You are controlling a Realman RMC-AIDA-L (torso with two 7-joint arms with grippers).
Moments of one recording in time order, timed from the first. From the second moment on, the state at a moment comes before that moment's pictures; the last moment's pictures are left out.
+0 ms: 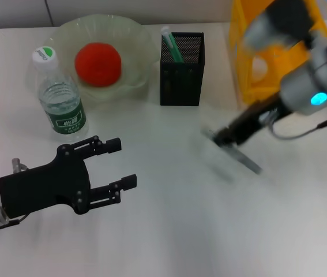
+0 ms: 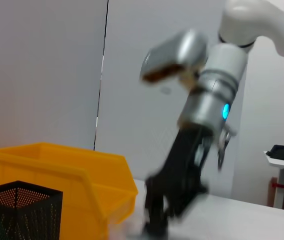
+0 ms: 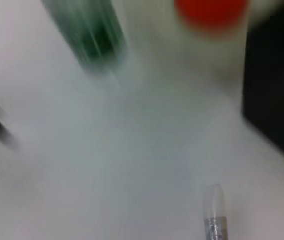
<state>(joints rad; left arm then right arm) -0.32 -2.05 0.94 0.45 1.64 1.67 -0.91 0.67 2.08 -1.31 -1.14 -2.35 -1.45 2.41</state>
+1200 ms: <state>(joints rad) -0.33 -2.06 0.92 0.44 1.63 1.73 -0.91 0.82 2.09 -0.82 -0.09 -1.10 -1.18 0.63</state>
